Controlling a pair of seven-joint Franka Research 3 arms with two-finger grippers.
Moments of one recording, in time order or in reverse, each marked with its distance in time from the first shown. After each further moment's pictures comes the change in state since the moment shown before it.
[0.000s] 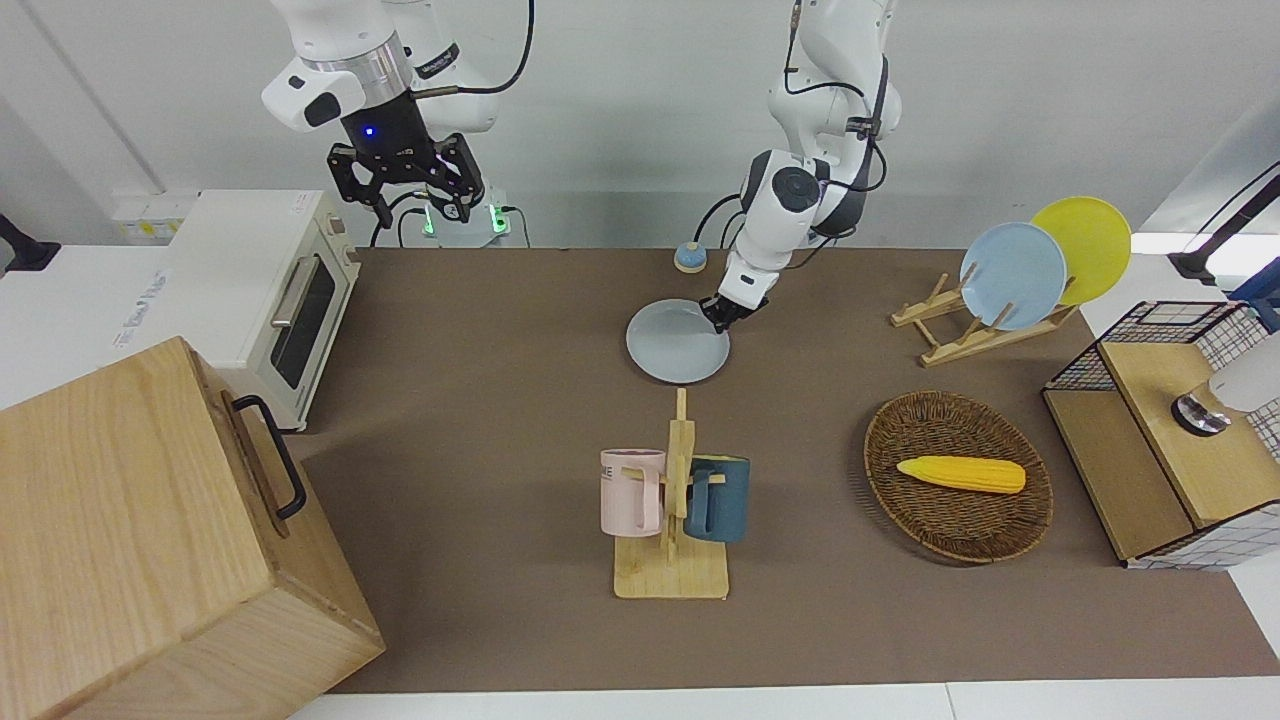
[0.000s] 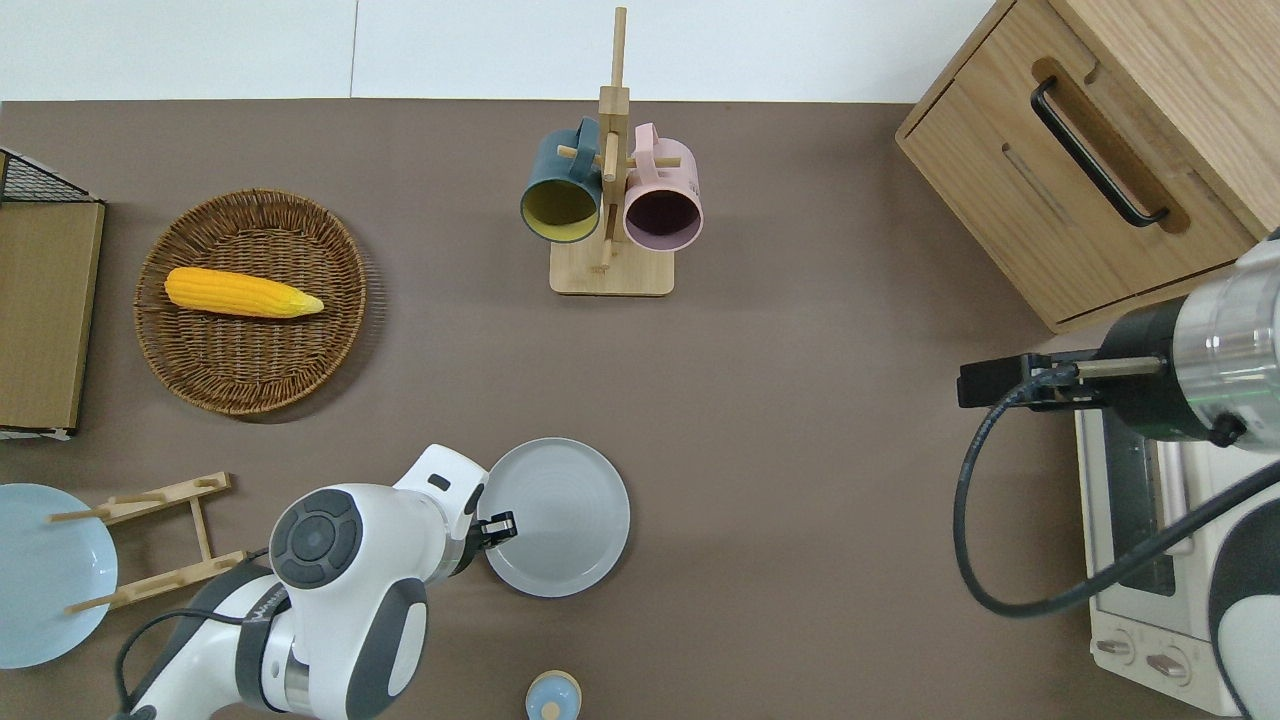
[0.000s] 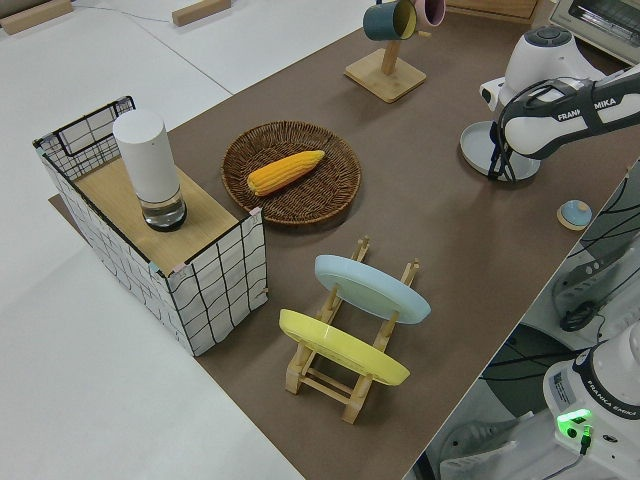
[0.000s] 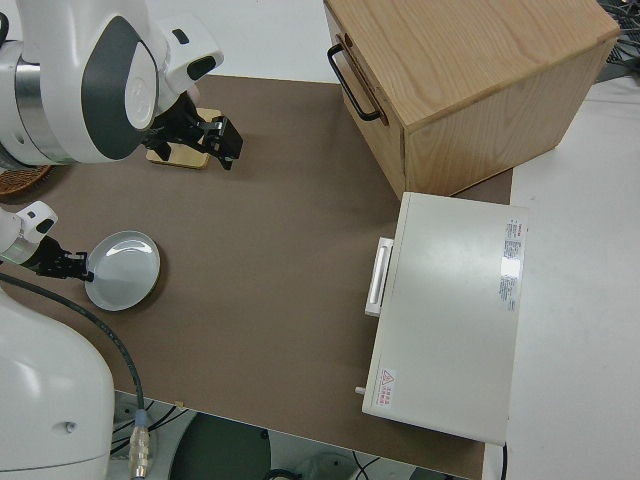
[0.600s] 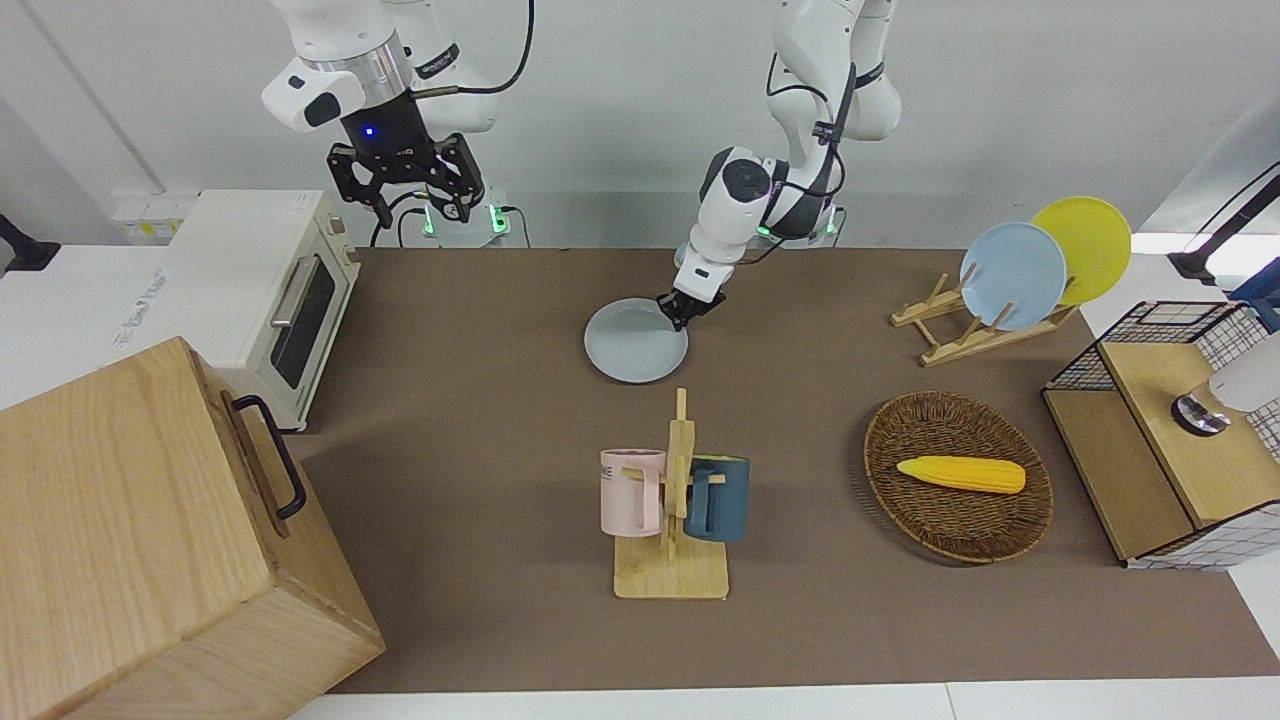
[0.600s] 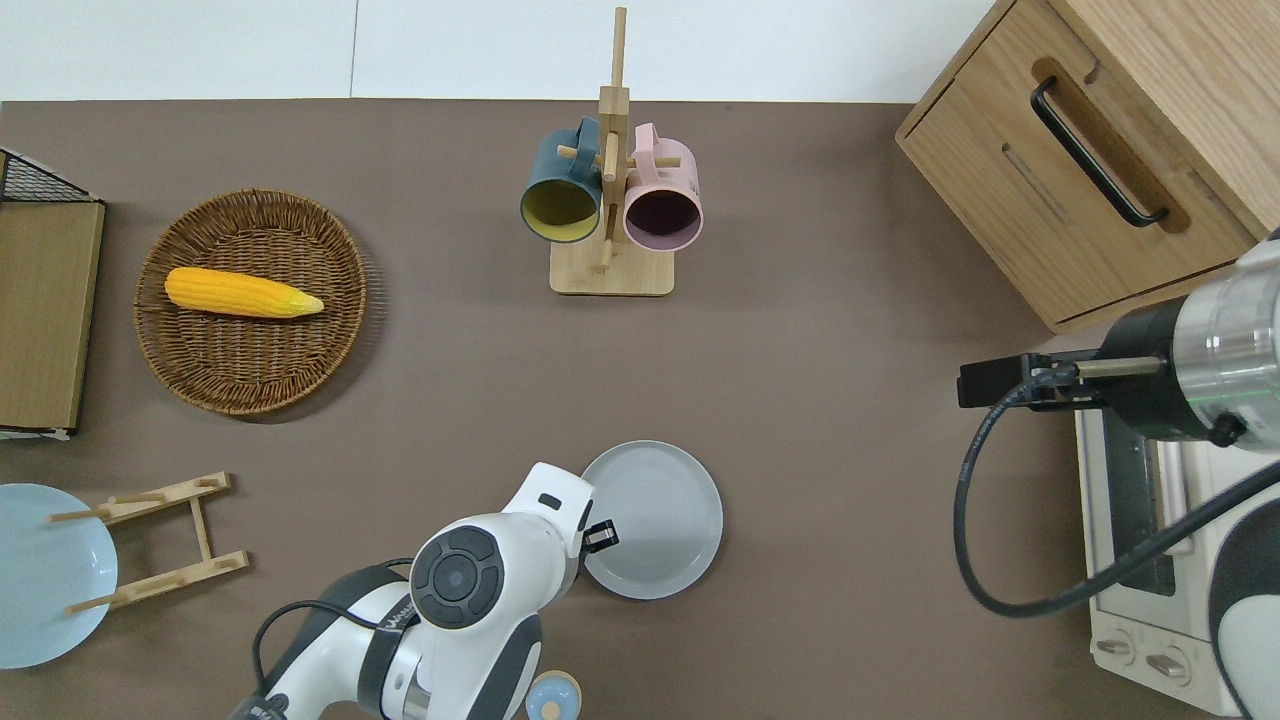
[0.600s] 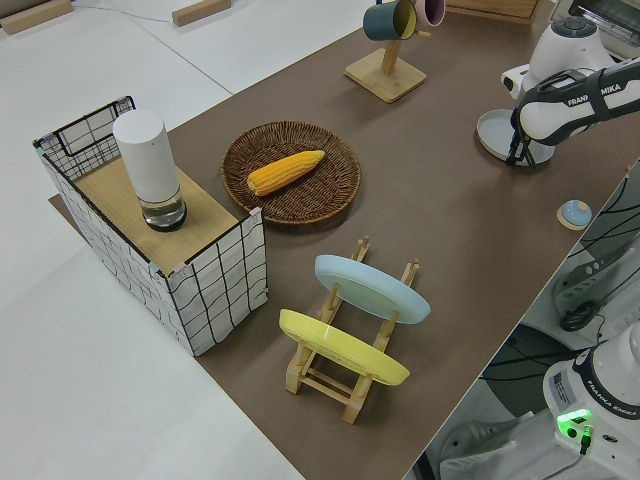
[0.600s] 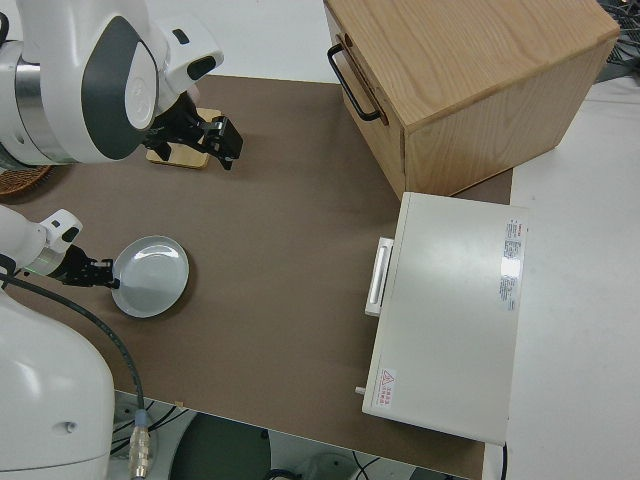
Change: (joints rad) left arm -0.004 0.074 -0.147 0.071 -0.014 0.076 -0.167; right arm 0.000 0.000 0.000 0.000 0.000 0.000 0.000
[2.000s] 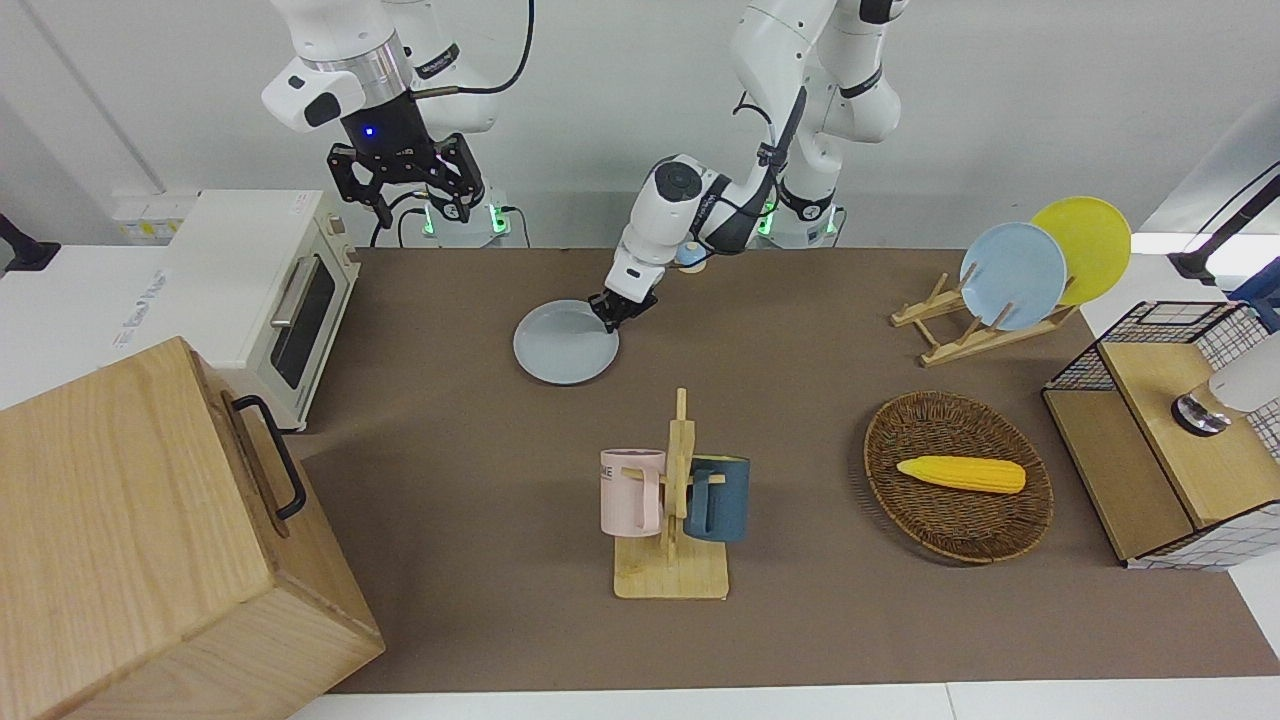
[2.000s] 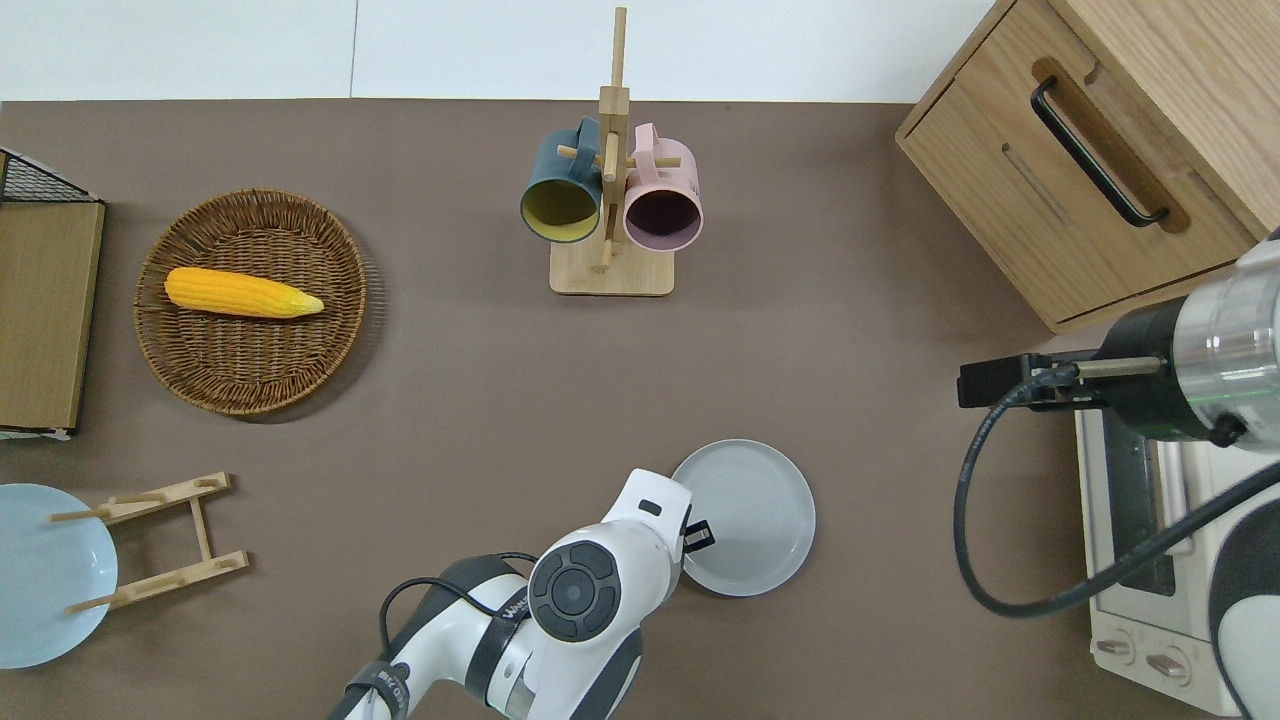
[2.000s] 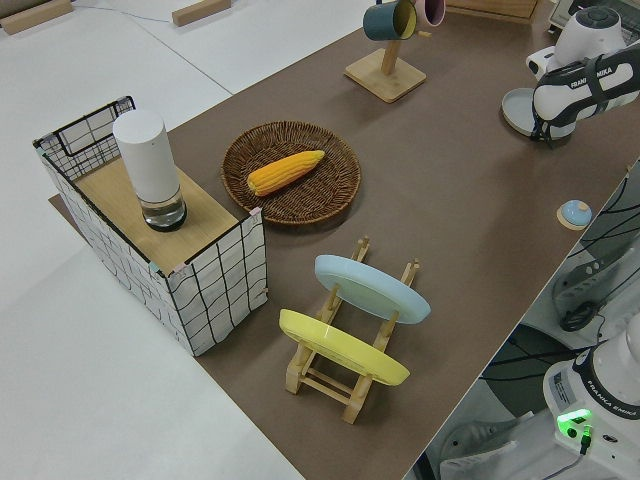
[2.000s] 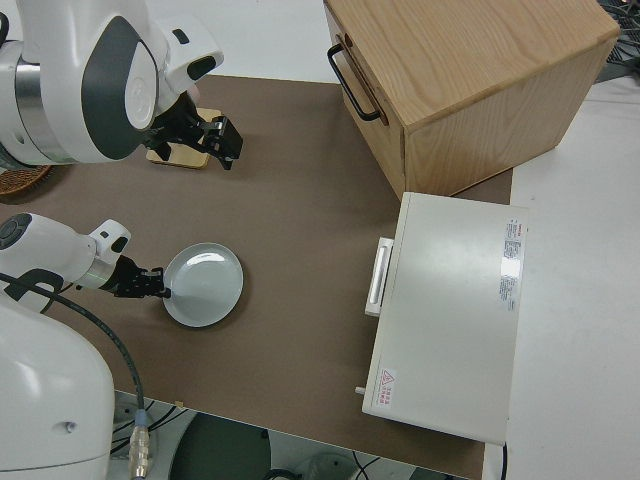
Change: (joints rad) left arm -0.091 0.176 -0.074 0.179 0.000 0.101 -0.172; right arm 0.000 0.000 0.000 0.000 0.000 0.000 0.000
